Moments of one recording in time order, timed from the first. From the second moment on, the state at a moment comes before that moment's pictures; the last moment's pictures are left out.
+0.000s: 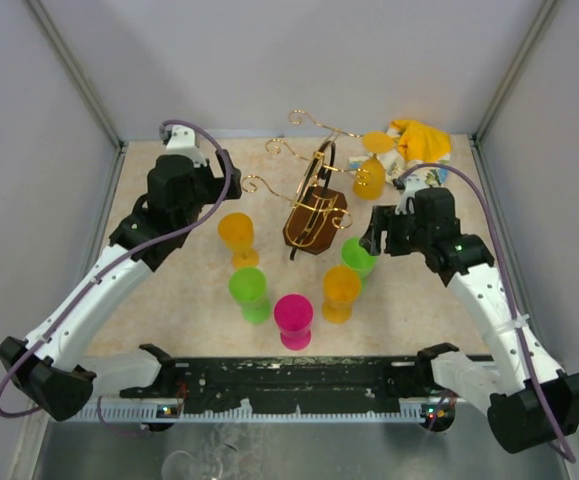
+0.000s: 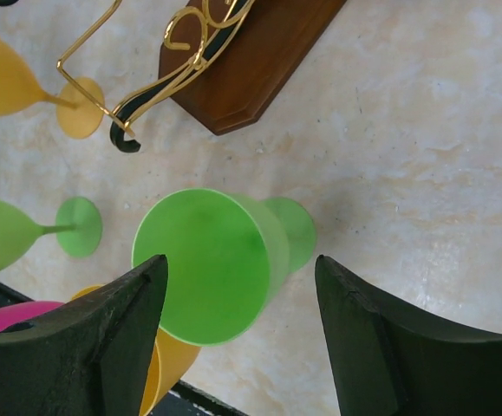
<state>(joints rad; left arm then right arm) -0.56 1.17 1.23 -0.31 -0.41 -0.32 0.26 0.98 0.96 -0.65 -0.24 0.22</state>
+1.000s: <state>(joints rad) -0.56 1.20 1.31 -0.31 -0.29 -0.33 0.29 1.06 0.89 -0.67 0.00 0.24</state>
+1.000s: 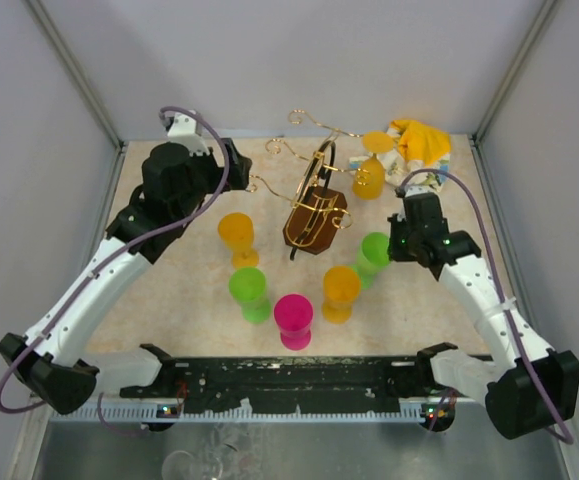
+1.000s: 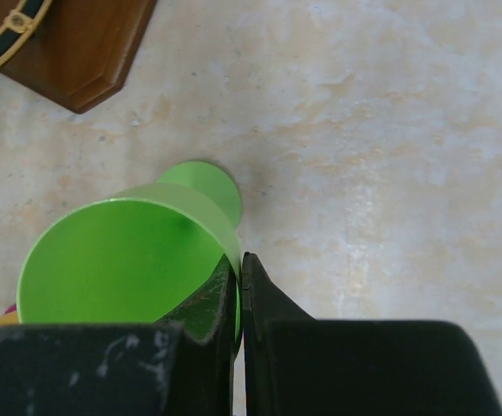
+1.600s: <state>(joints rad) -0.56 1.37 1.65 -0.43 -0.23 -0.74 0.29 1.06 1.45 -0.86 0.50 0.10</state>
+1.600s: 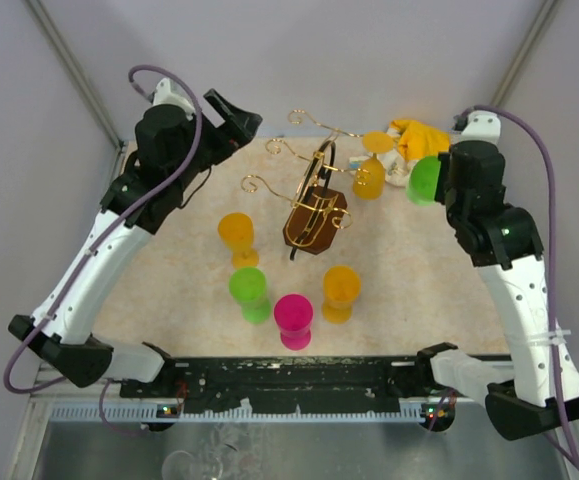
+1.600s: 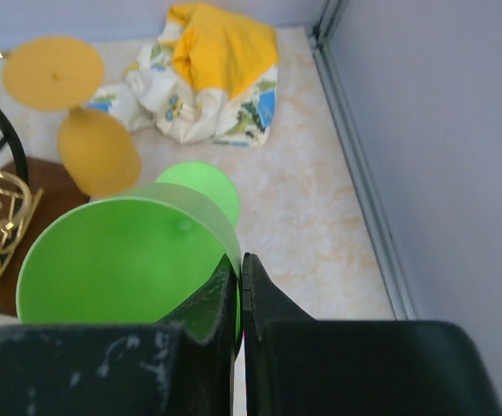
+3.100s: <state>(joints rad) -0.47 1.32 1.42 -0.18 0.07 -1.49 0.89 1.26 1.05 0.73 0.40 -0.45</state>
